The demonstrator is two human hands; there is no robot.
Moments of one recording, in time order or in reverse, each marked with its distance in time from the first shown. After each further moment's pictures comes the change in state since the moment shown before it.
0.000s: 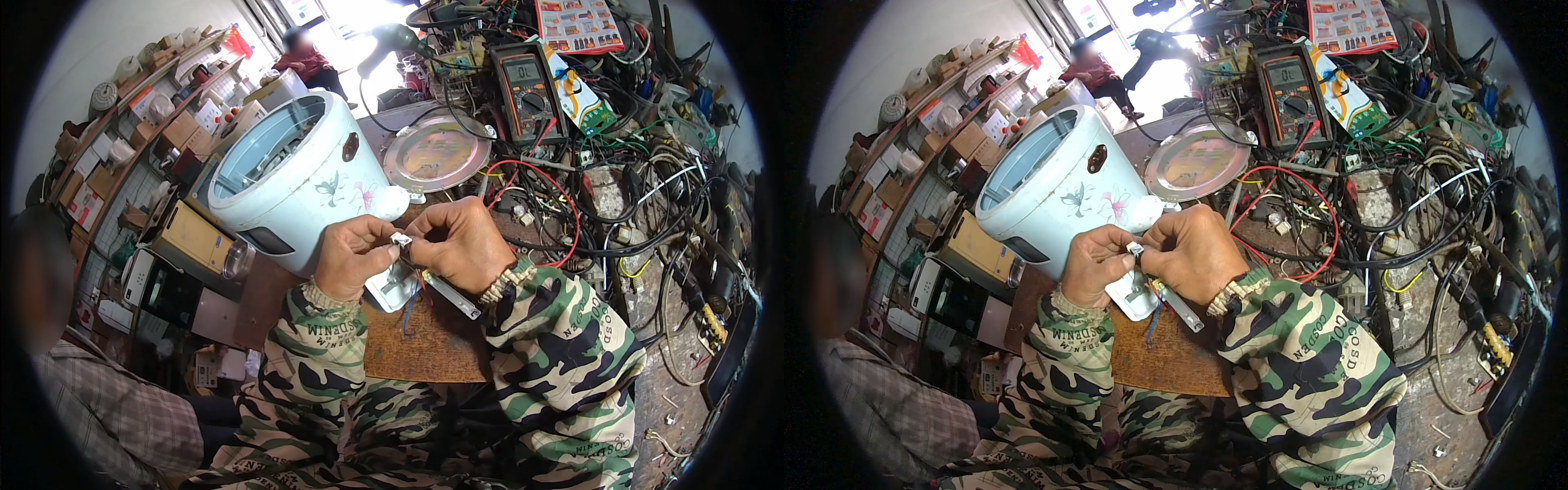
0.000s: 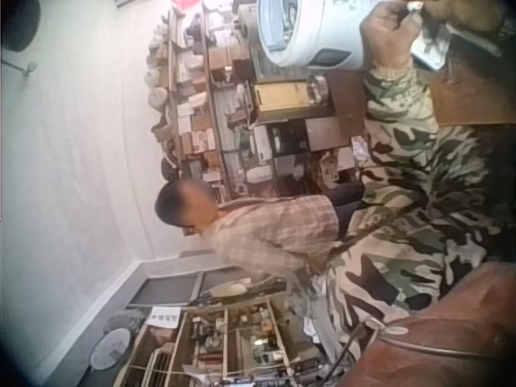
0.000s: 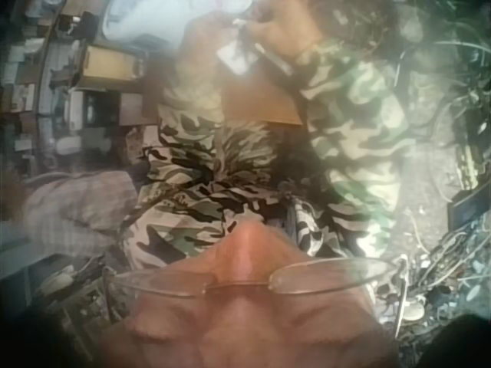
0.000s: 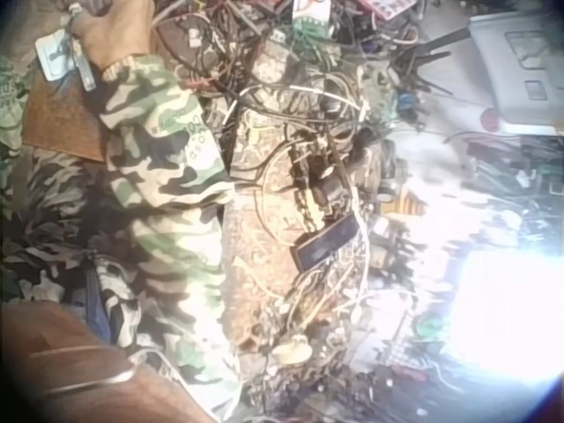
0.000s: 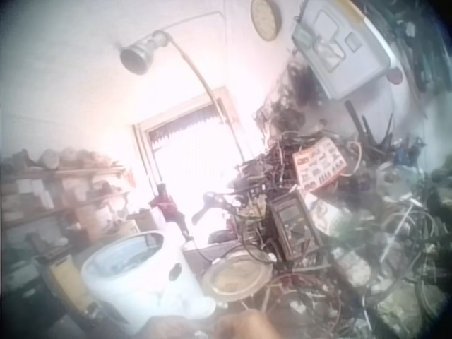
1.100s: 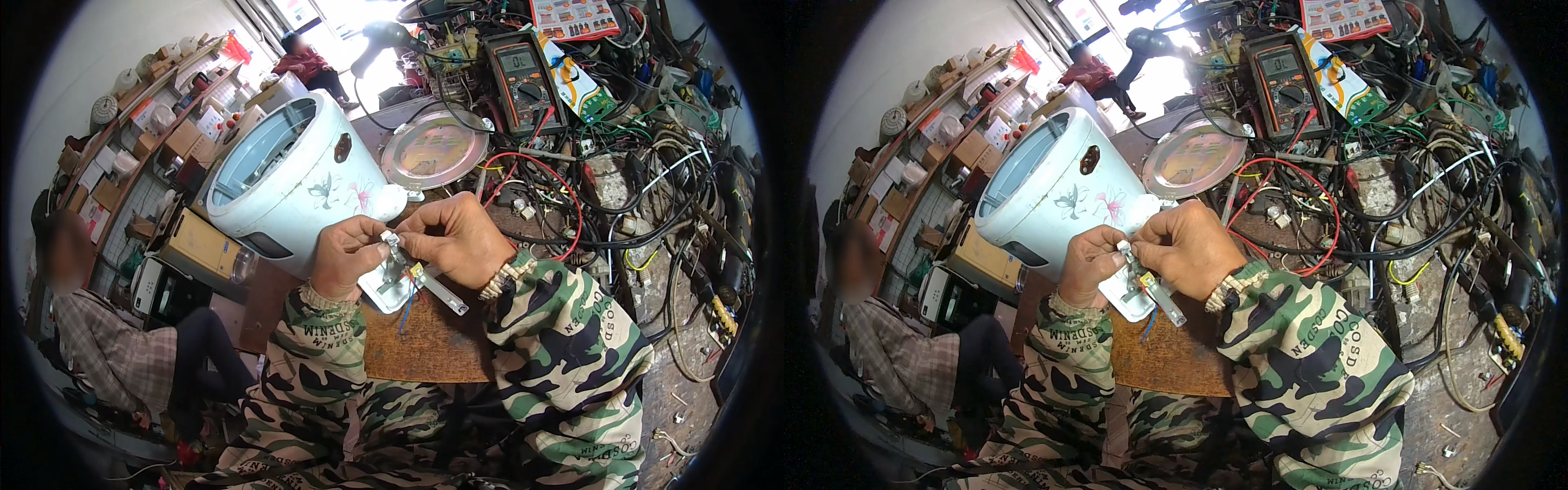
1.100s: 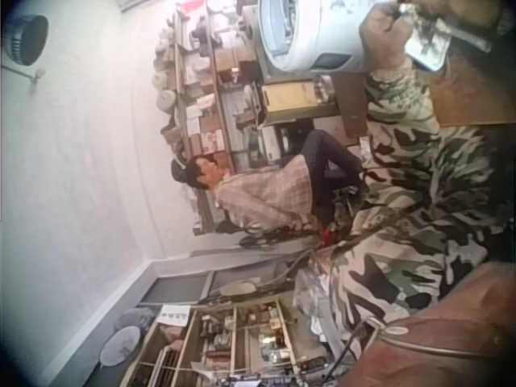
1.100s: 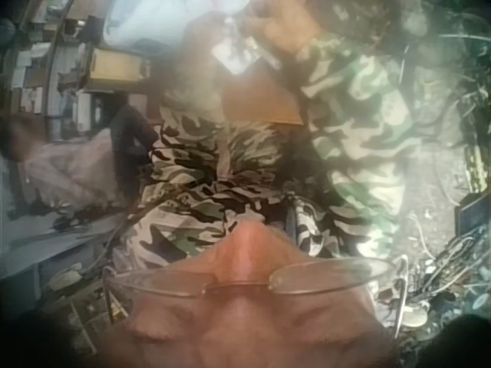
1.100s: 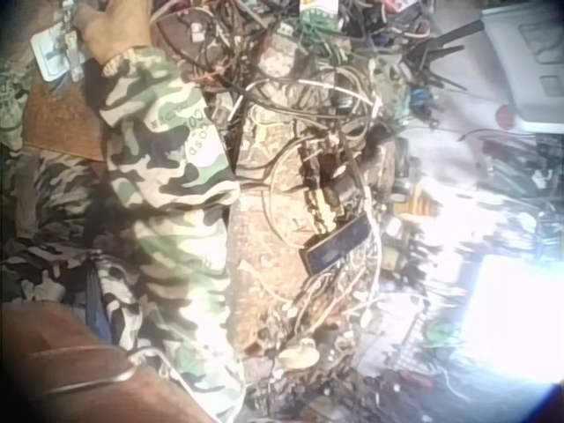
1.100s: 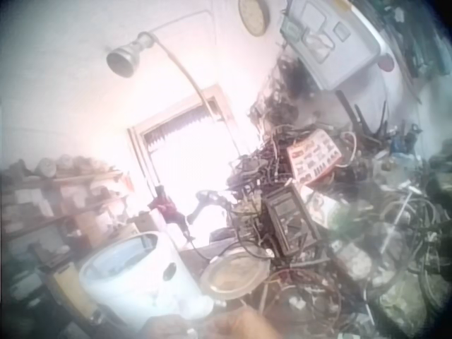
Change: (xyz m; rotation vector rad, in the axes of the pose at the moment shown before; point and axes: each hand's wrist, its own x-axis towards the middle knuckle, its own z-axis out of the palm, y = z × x) left_hand 0.000 -0.002 -0.003 -0.052 0.043 -0.054; right_hand 0.003 0.011 -0.003 0.157 -0.061 -0.021
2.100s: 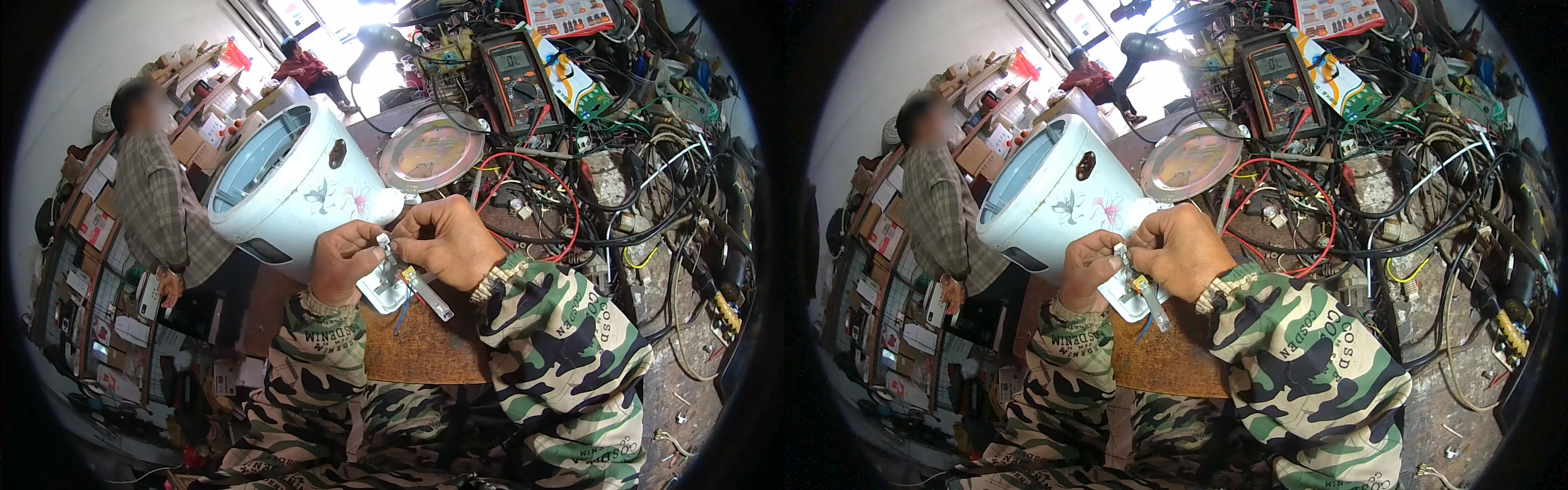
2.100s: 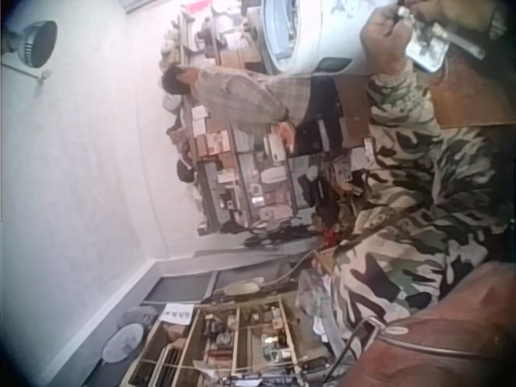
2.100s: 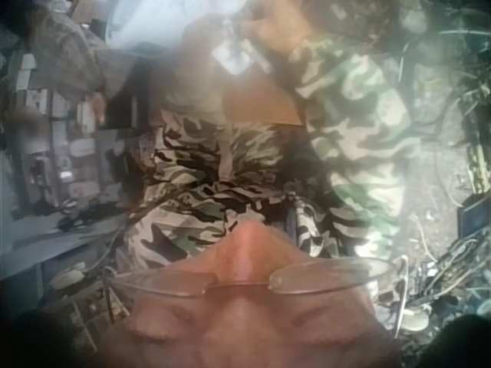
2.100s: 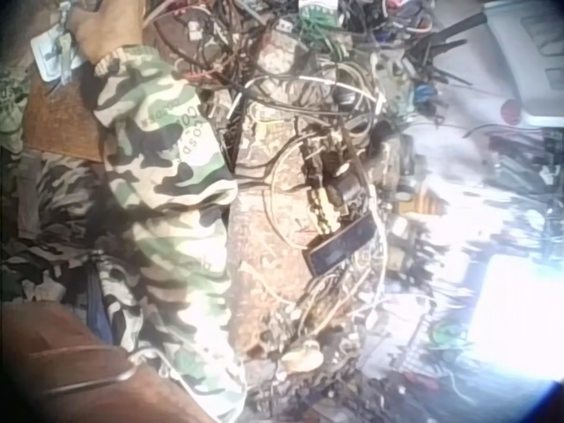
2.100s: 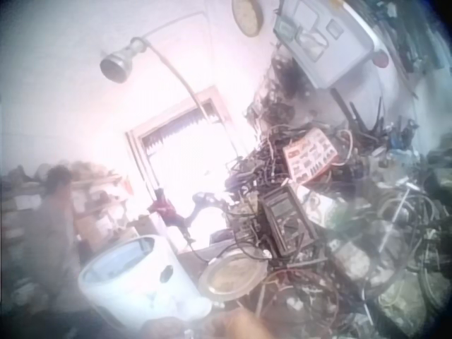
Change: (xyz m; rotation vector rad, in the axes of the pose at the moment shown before) left_hand -0.001 0.001 0.003 -0.003 -0.008 0.033; right_hand 0.003 0.009 0.006 -0.008 0.045 0.024
